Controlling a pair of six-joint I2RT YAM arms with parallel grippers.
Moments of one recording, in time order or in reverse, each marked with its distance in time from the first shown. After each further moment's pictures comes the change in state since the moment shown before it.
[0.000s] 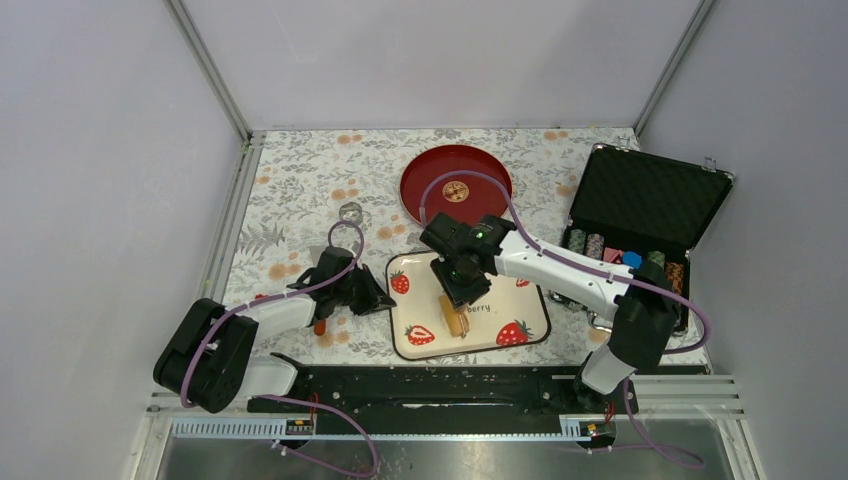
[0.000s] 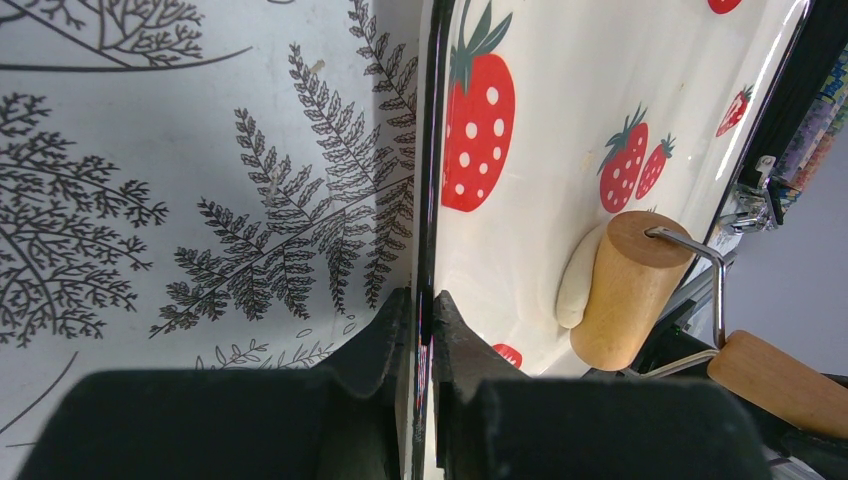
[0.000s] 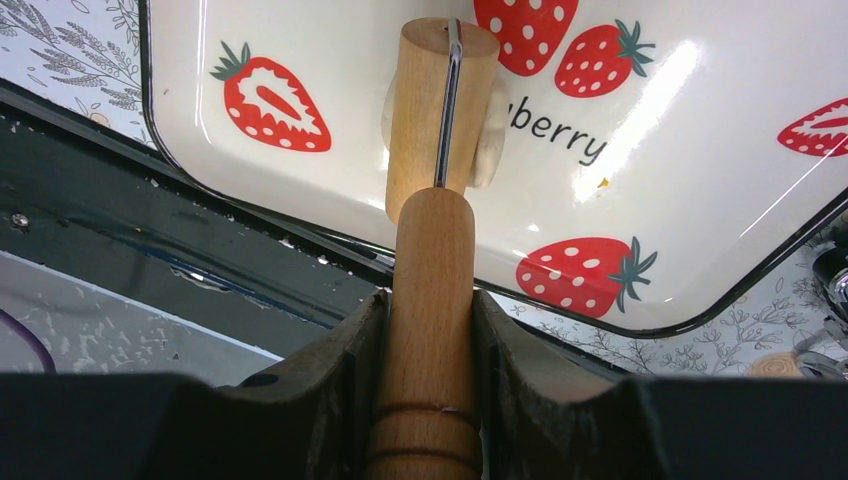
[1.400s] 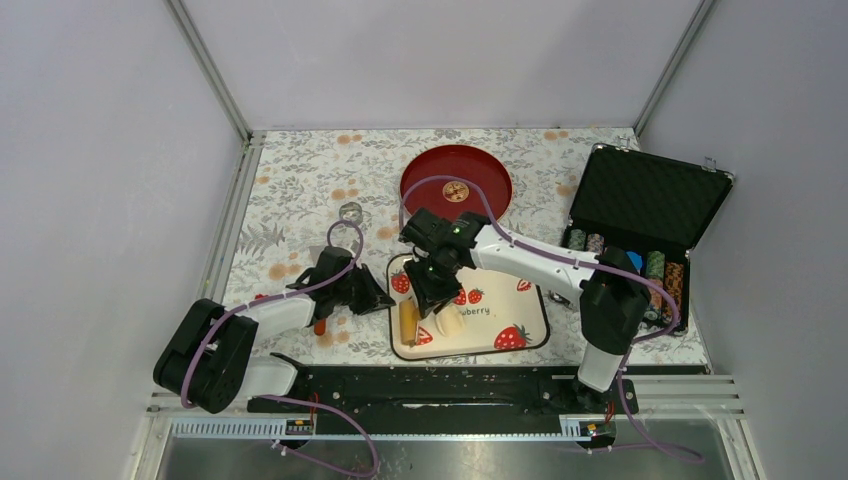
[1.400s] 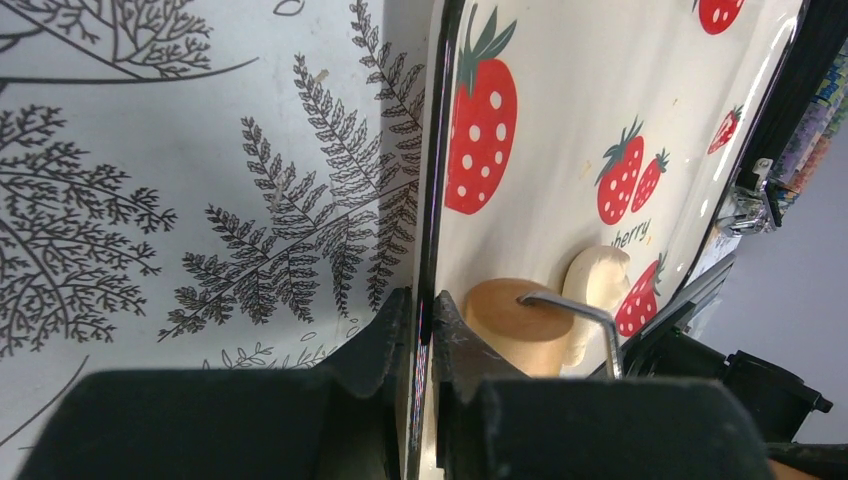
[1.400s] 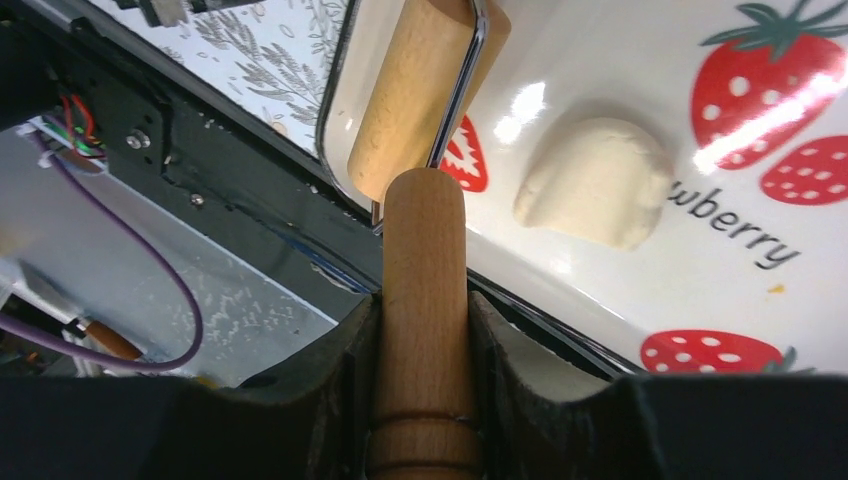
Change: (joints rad) left arm 0.011 -0.002 -0.002 0.007 0.000 0.007; right arm -0.005 0.118 0.087 0.135 -0.278 0.040
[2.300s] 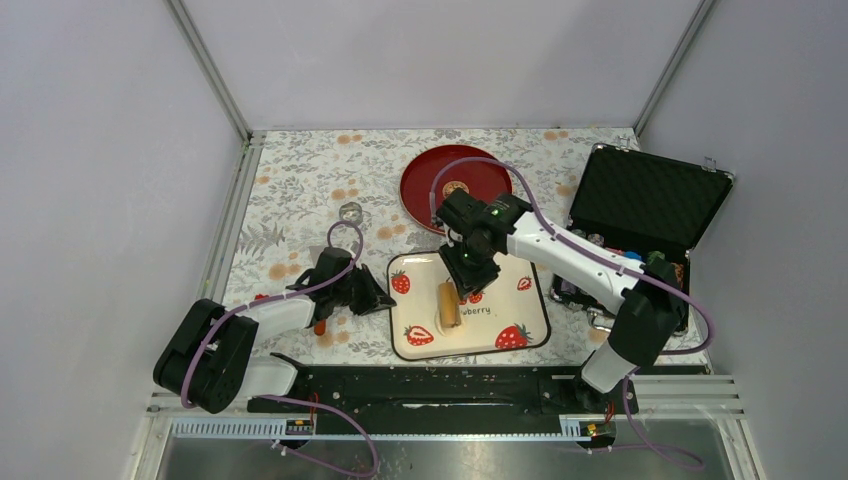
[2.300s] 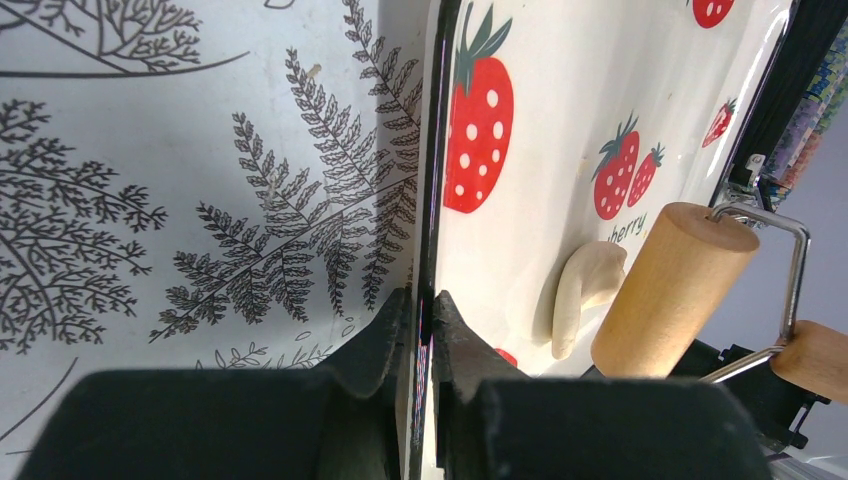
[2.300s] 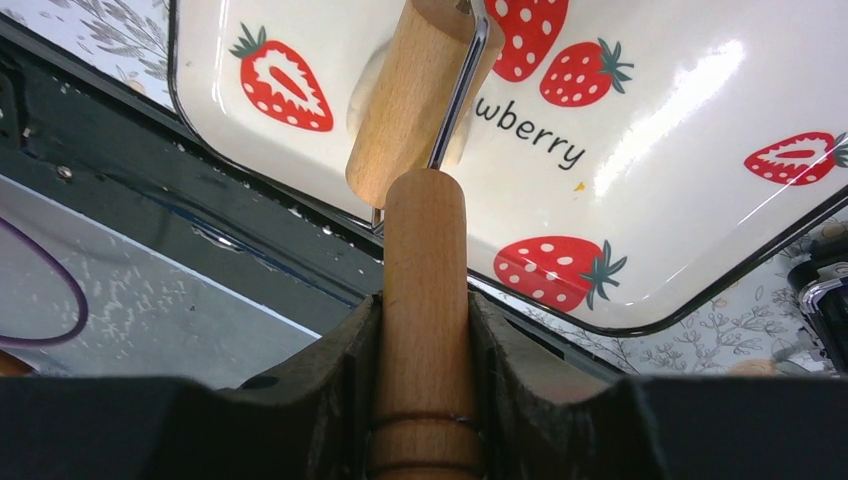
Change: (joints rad) left arm 0.000 0.000 -0.011 0.021 0.013 -0.008; right arm -0.122 -0.150 0.008 -0.217 0.146 -0.168
